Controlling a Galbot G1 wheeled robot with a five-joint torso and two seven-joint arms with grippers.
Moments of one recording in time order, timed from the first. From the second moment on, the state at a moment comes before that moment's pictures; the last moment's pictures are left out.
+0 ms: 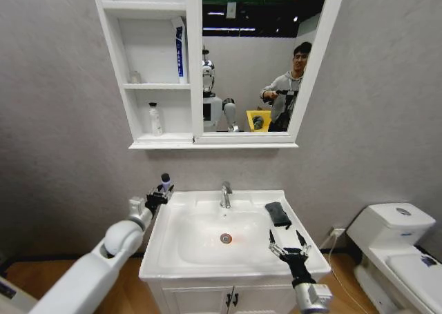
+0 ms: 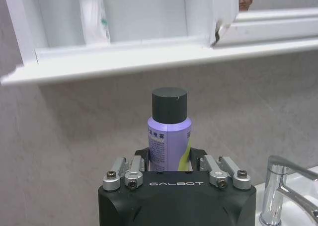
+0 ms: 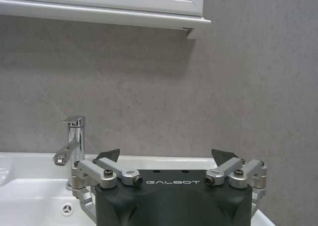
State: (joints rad) left arm 0.66 -0.70 -0.17 -2.02 -0.92 0.48 -0.28; right arm -1.56 1.30 0.53 2.04 0.18 0.14 0.19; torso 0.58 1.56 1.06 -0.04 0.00
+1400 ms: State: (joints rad) left arm -0.41 -0.85 0.42 -1.45 -1.39 0.74 -0.32; right arm -1.56 1.30 0.55 2.01 0.18 0.18 0.19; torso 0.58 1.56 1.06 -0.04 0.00
